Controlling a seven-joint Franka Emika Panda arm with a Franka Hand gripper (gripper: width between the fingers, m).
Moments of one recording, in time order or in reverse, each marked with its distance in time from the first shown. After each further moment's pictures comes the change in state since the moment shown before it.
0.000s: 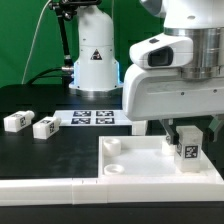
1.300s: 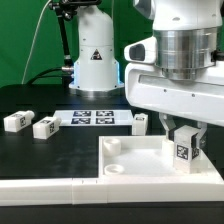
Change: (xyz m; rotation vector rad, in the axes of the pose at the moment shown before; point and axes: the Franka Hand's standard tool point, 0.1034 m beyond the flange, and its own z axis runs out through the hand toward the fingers) arm -0.001 0.009 0.001 0.036 0.000 0.965
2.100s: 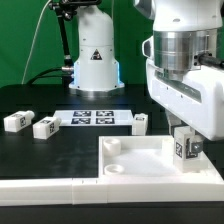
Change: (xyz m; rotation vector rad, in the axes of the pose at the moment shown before) arm -0.002 0.002 0.001 -0.011 -0.003 0.463
